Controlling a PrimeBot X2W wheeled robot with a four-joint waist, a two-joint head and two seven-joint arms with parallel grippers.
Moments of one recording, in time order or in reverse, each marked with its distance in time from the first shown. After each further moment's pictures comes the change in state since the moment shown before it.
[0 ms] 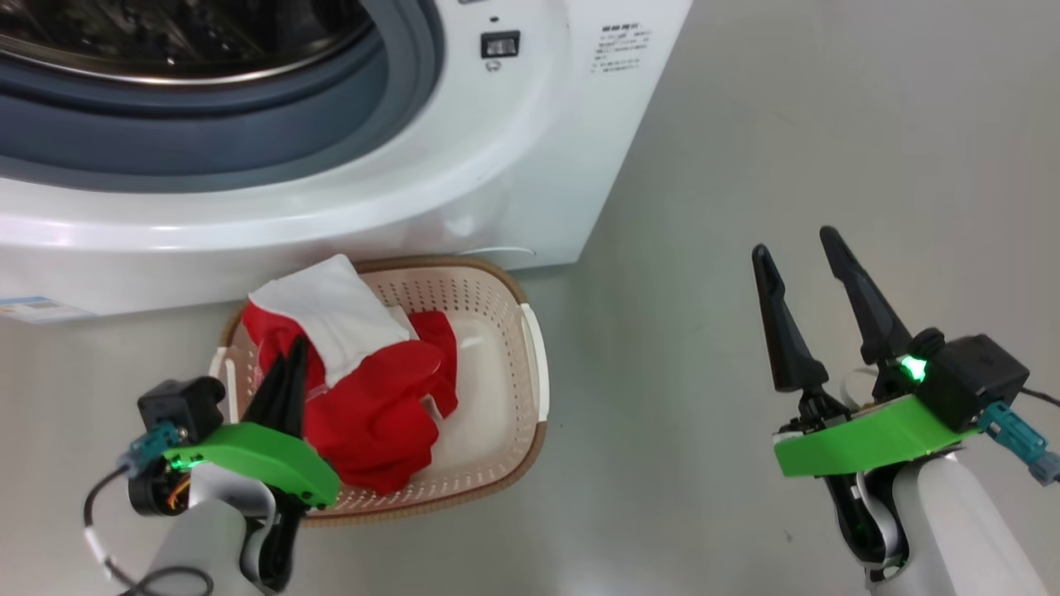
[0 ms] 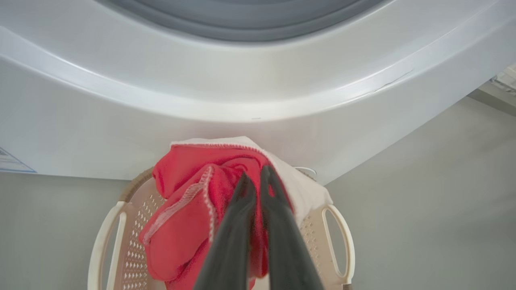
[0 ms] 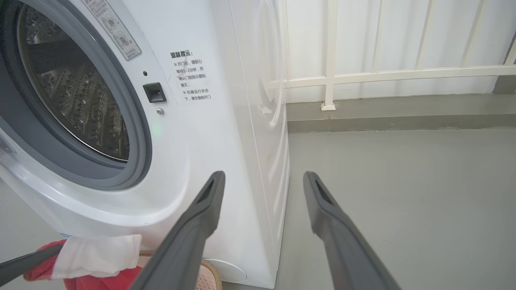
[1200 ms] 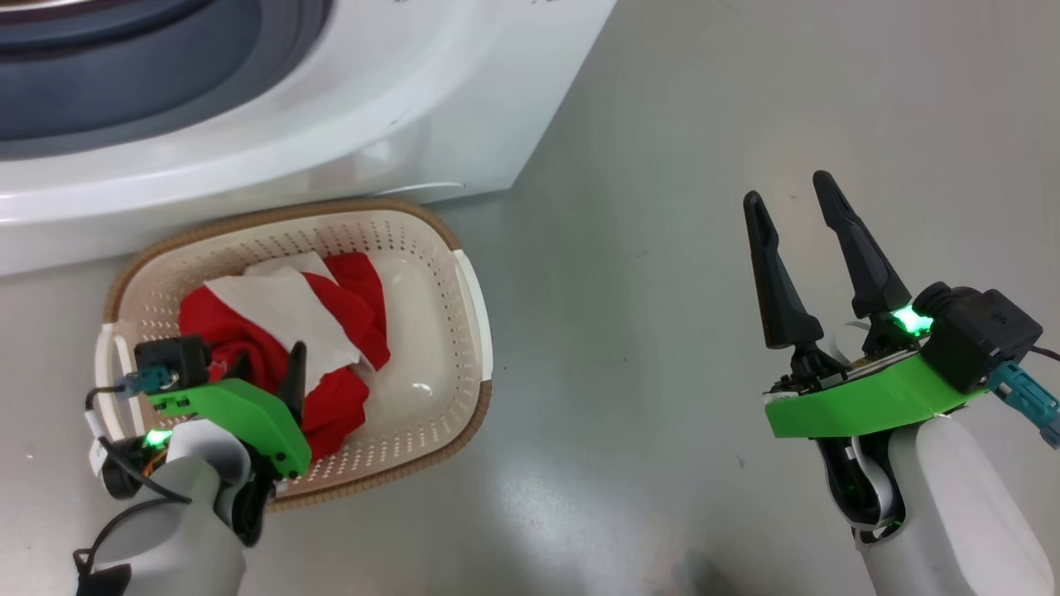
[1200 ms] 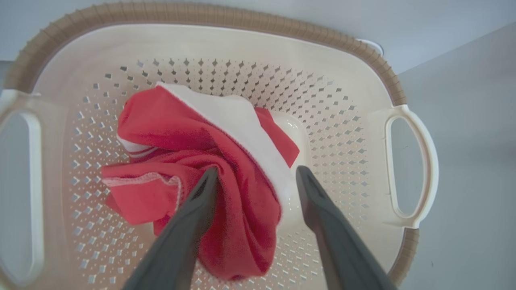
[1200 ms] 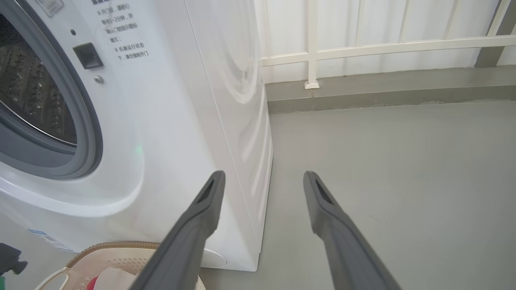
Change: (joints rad) left arm -0.299 0.057 -0.265 0.509 -0.234 0.000 0.079; right arm -0.095 0.000 0.029 -0.011 0.052 0.000 0.000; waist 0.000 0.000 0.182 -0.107
